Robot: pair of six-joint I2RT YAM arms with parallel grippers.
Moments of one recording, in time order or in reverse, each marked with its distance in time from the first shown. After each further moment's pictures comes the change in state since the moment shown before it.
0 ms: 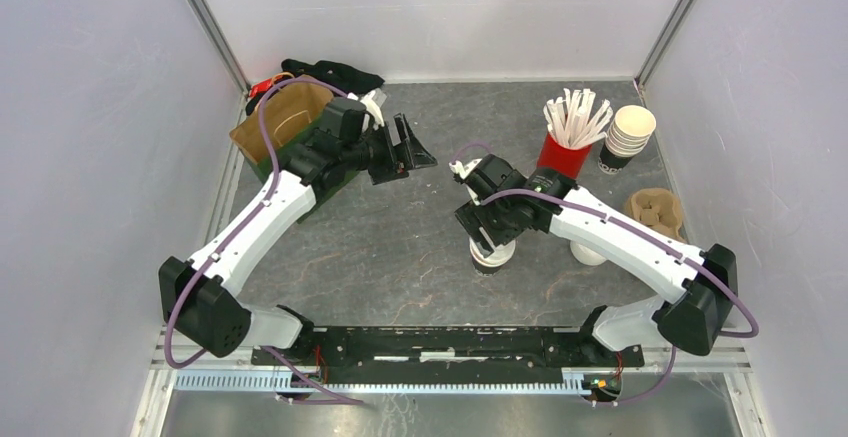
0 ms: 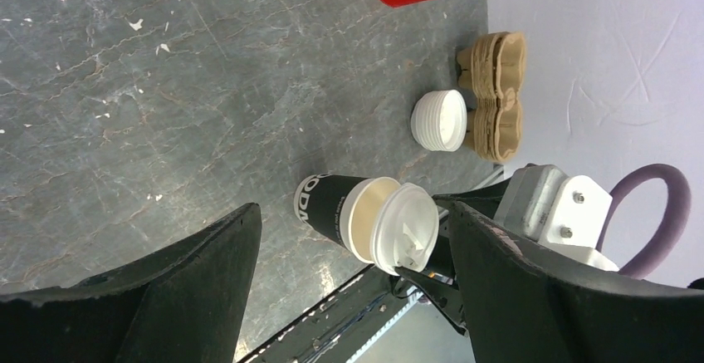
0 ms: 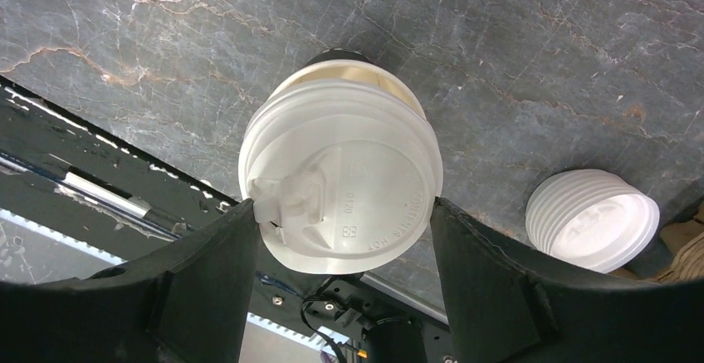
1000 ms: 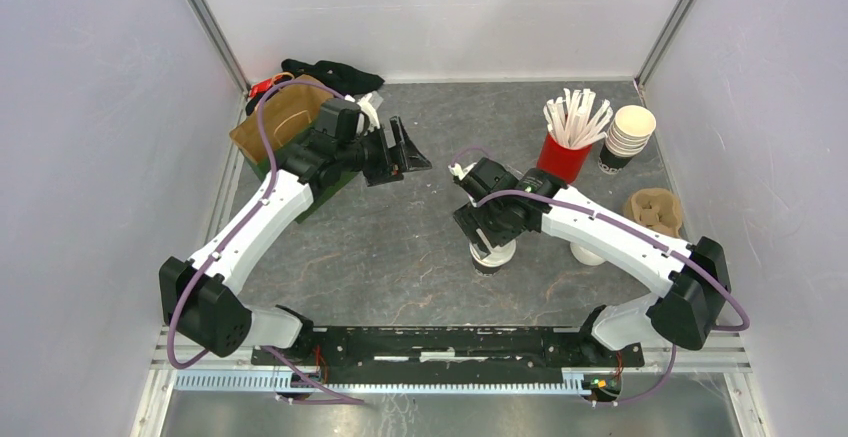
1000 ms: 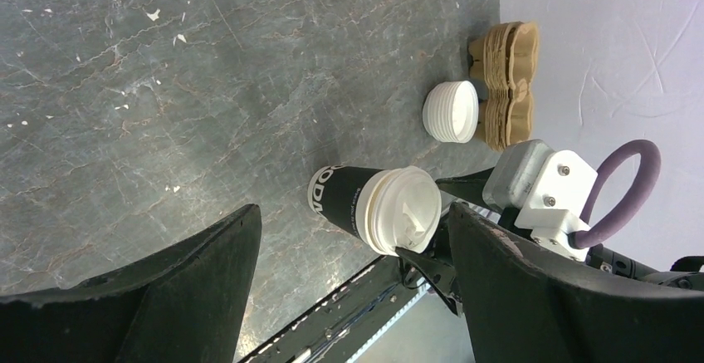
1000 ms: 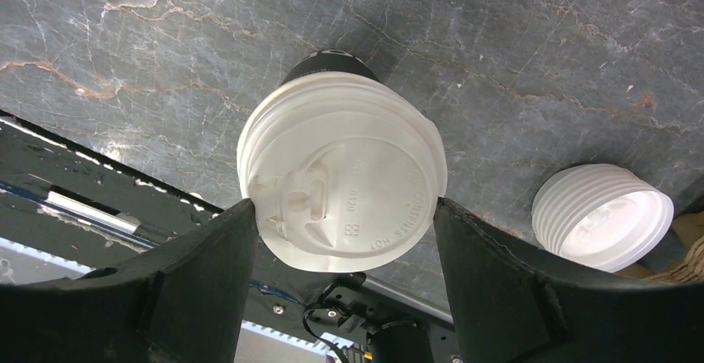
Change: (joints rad) left arm 0.043 0.000 -0.021 -0.022 0.042 0.042; right arm 0.000 0.039 -0.033 0.025 0.027 0.033
